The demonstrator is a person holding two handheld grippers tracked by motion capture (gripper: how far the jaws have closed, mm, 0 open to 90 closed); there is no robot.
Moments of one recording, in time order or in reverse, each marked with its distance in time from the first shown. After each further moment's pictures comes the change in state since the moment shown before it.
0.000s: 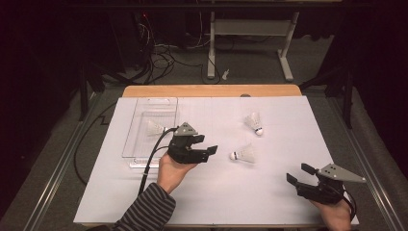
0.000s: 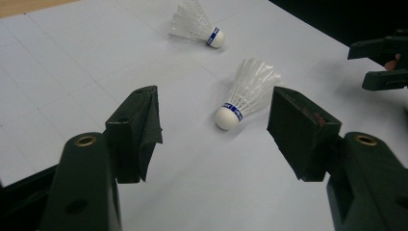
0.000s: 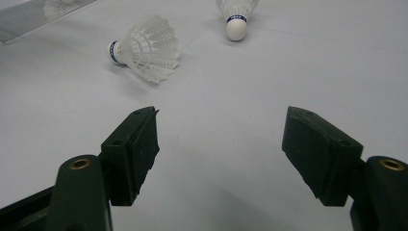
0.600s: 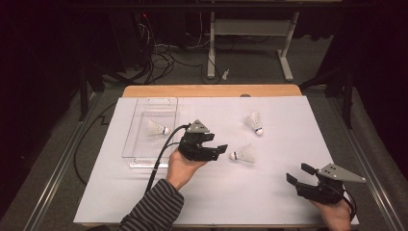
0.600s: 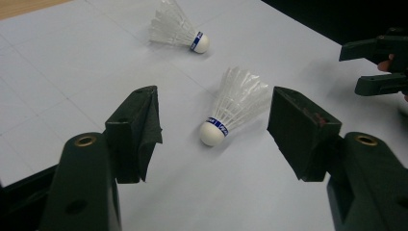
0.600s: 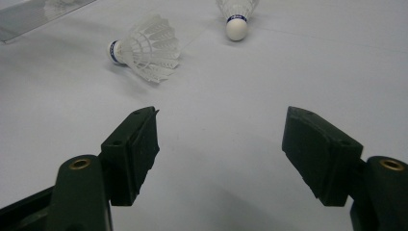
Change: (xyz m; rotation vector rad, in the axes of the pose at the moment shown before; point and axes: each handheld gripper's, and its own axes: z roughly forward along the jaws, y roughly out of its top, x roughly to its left) left arm -0.011 0.015 0.022 0.029 -0.029 0.036; right arm 0.000 0.000 0.000 0.001 0.001 0.000
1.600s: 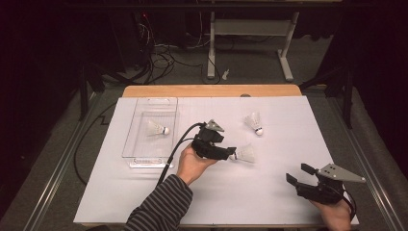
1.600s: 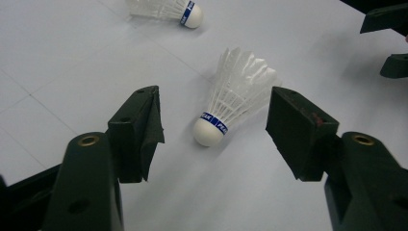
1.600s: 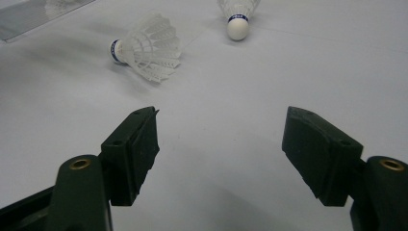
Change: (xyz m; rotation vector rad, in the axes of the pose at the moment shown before) left arm -0.002 0.012 0.036 0.134 -0.011 0.022; right arm 0.000 0.000 0.000 0.001 0.003 -0.002
